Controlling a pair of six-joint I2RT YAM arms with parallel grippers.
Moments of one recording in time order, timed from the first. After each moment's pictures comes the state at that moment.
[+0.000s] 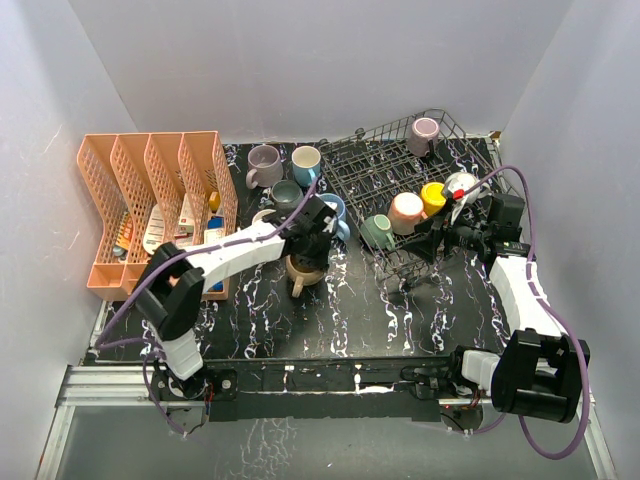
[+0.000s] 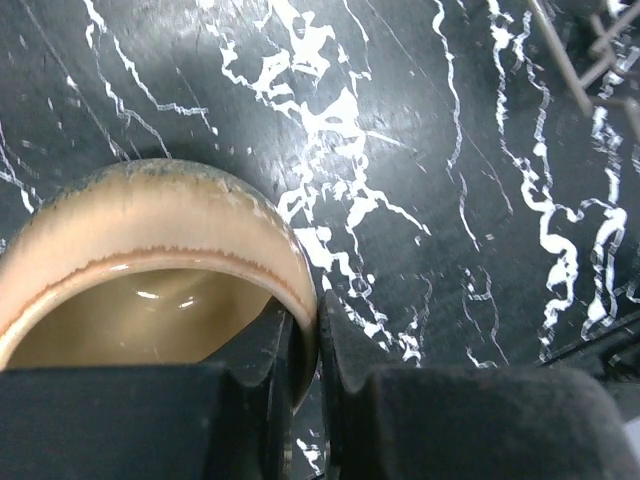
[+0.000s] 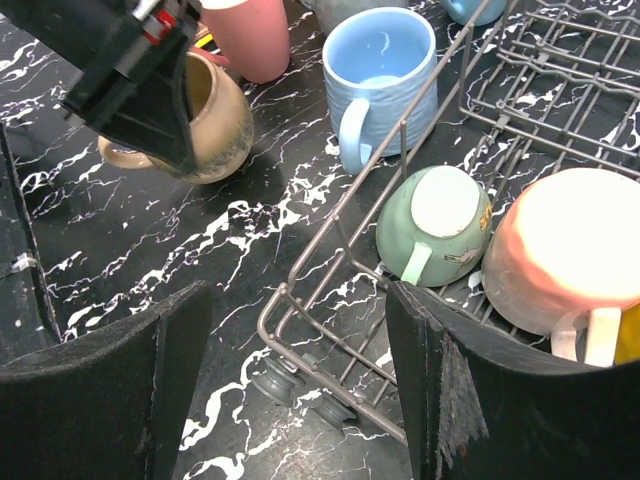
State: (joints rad) left arm -0.81 1.79 1.33 -0.63 0.00 -0.49; right arm -0.19 1.15 0.76 -0.24 -1.17 -0.42
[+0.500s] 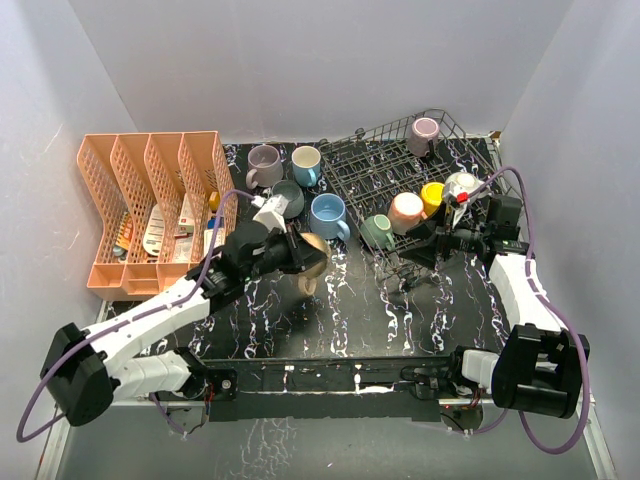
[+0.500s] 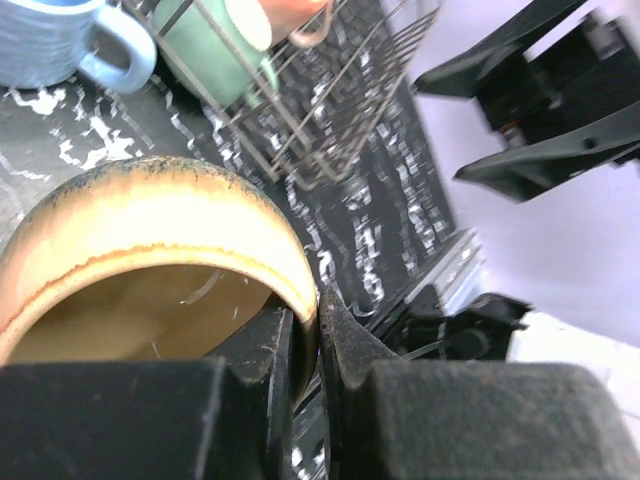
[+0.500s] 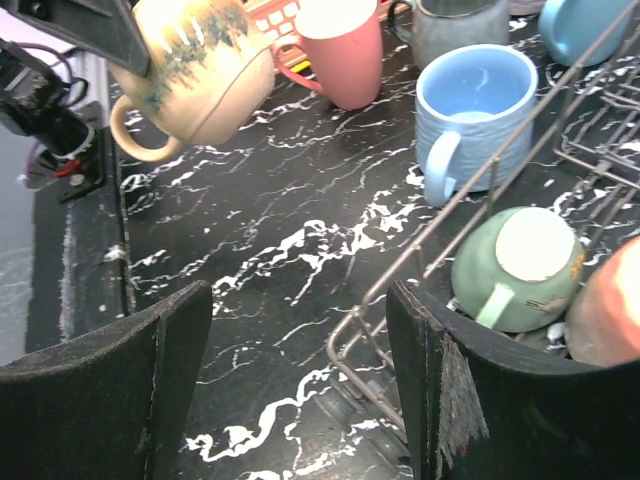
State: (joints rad) left arm -0.78 1.14 0.80 -0.06 0.13 -0.77; right arm -0.19 1.17 0.76 -0.27 -1.36 -0.44
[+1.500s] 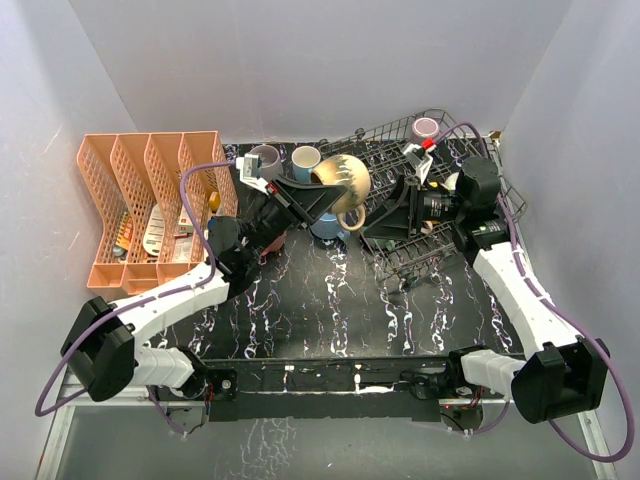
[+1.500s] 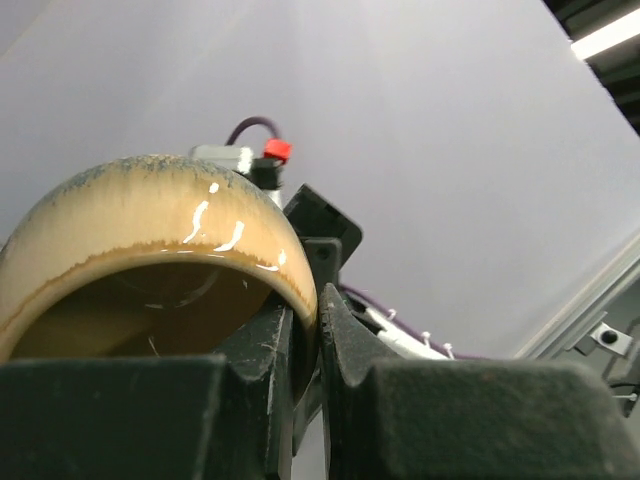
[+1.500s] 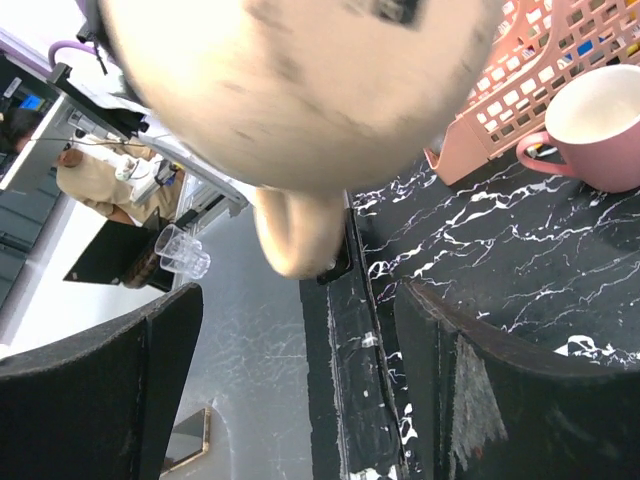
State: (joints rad) left arm -0.77 1.27 0.82 1.02 0.20 -1.05; right arm 0.19 1.15 1.02 0.04 -1.31 0.58
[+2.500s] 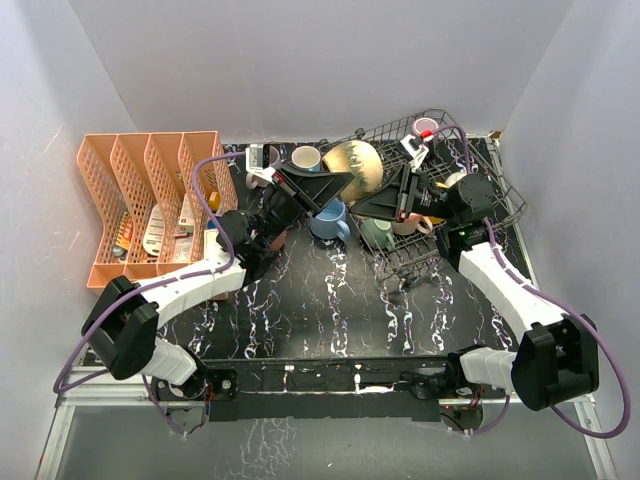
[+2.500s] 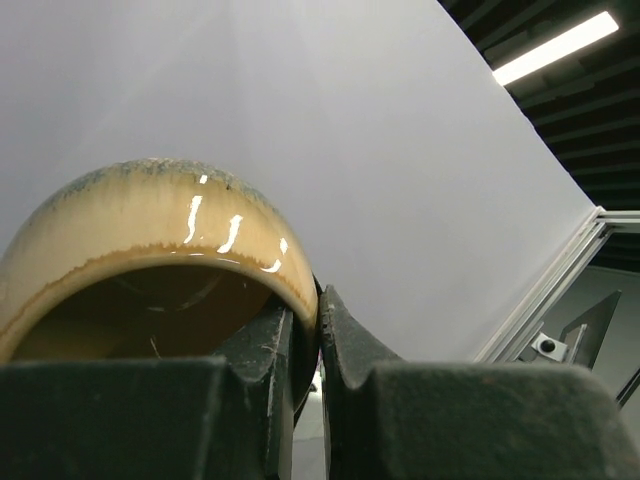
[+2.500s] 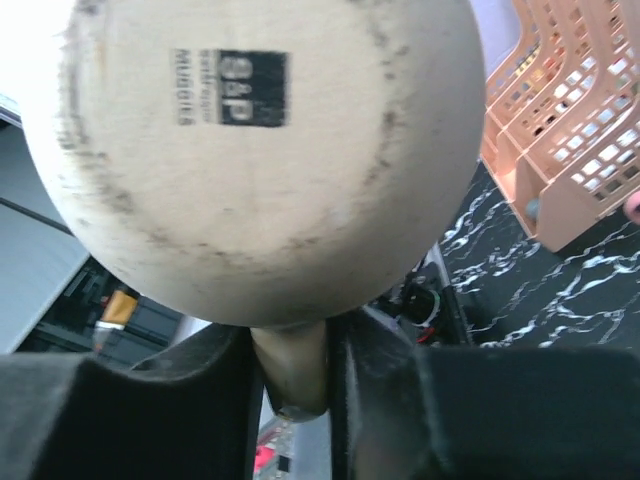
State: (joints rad) left arm -0.77 1.43 0.92 1.22 0.23 -1.16; right arm 0.27 1.22 0.89 0.73 -1.11 1.34
